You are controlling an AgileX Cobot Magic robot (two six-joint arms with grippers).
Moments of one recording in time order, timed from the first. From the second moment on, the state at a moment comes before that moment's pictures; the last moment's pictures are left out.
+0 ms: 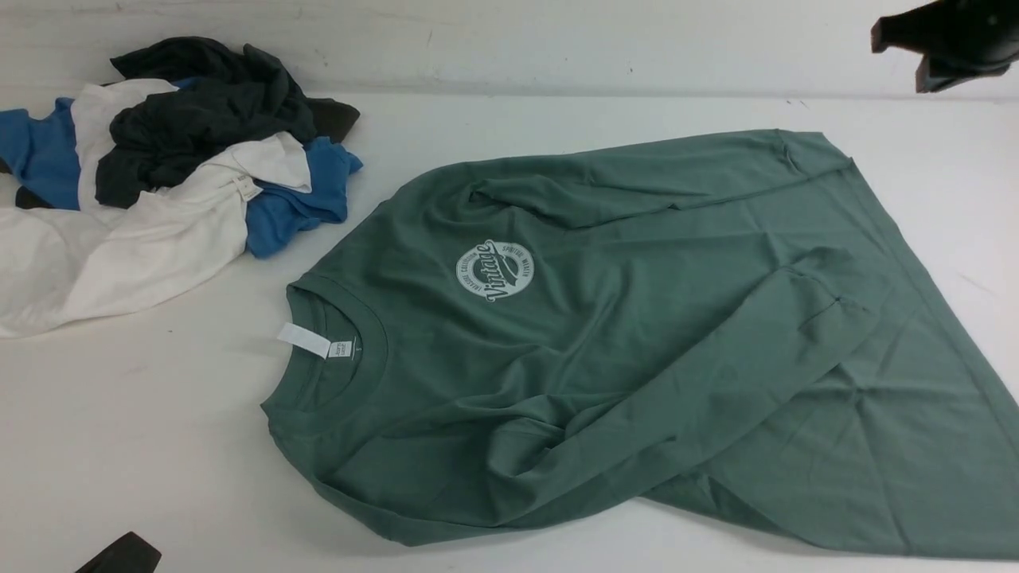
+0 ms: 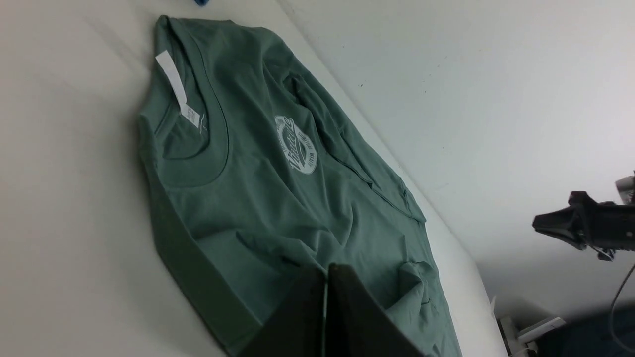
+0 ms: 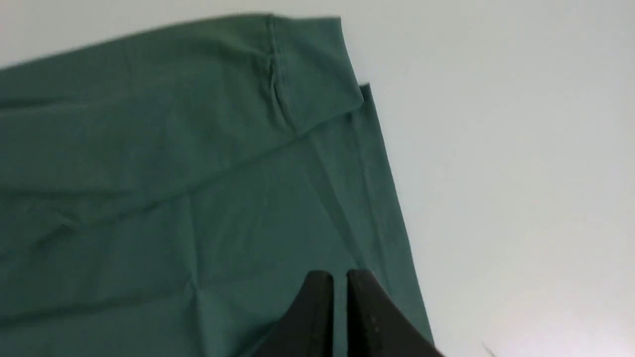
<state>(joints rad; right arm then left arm) -0.04 2.18 -2.24 -0.05 1.09 0.07 0.01 -0.01 0.03 -1.02 0.37 0.00</state>
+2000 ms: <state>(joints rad) -0.06 2.50 -2.44 0.17 0.74 -0.16 0.01 -0.01 0.03 -1.02 0.45 0.03</state>
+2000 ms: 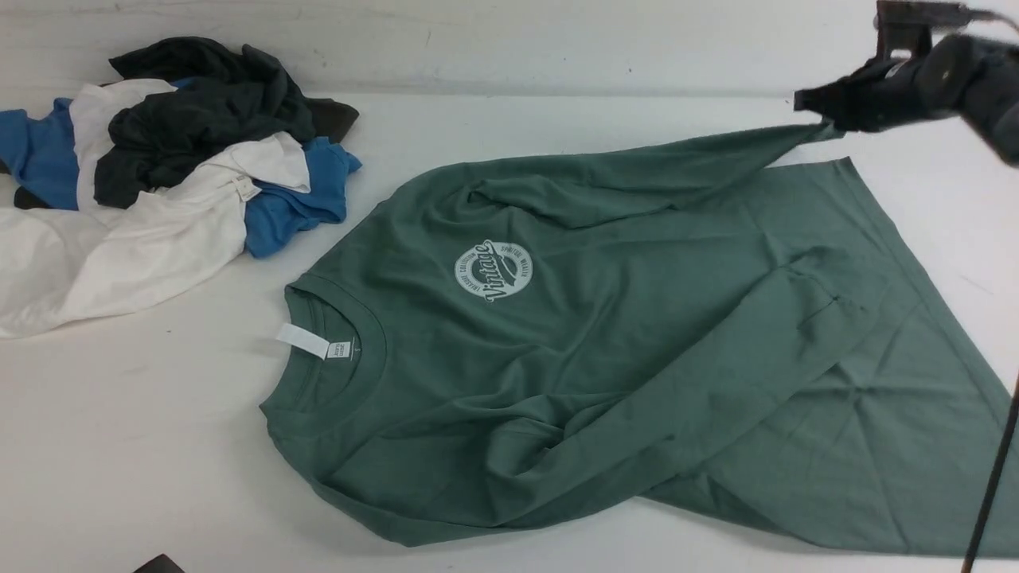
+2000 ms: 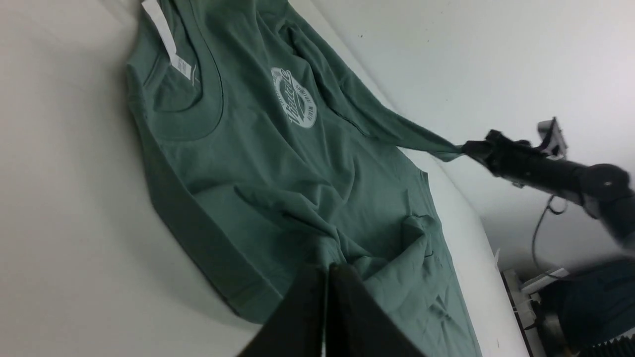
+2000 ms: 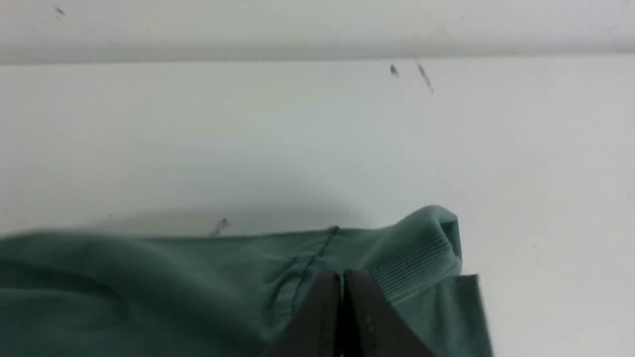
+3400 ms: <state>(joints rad) -0.06 1.89 -1.46 0.01 1.21 0.10 0.01 1.06 -0.80 -0.51 0.96 0.13</state>
